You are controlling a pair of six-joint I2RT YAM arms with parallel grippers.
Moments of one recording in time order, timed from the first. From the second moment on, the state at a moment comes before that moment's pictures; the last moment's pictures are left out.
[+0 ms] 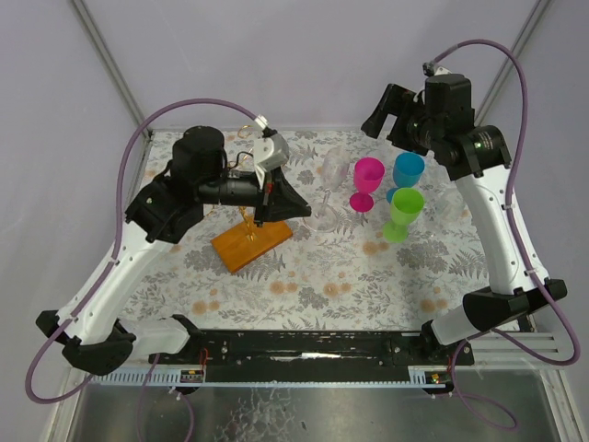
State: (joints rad) left arm -0.64 1.24 1.64 -0.65 0.86 0.00; right arm 0.33 1.51 1.95 -0.94 -0.01 0.55
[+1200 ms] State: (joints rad) left arm -0.94 1.21 1.35 -0.68 0.32 0.86; right arm 0.27 1.58 1.94 -1.04 -0.40 0.59
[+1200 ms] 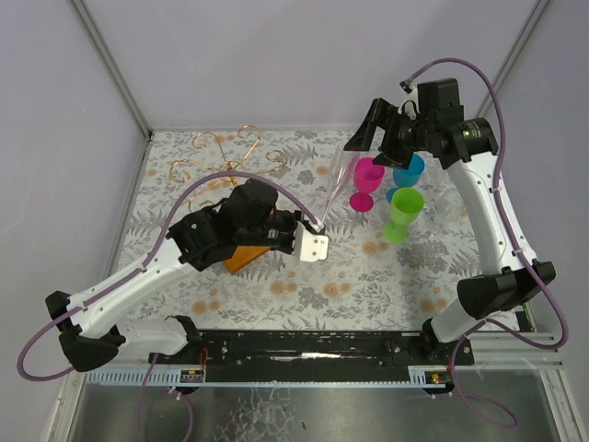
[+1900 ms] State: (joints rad) left arm -1.02 1.18 1.26 -0.67 0.20 1.07; right arm 0.27 1.62 1.85 -1.04 -0.57 0.55
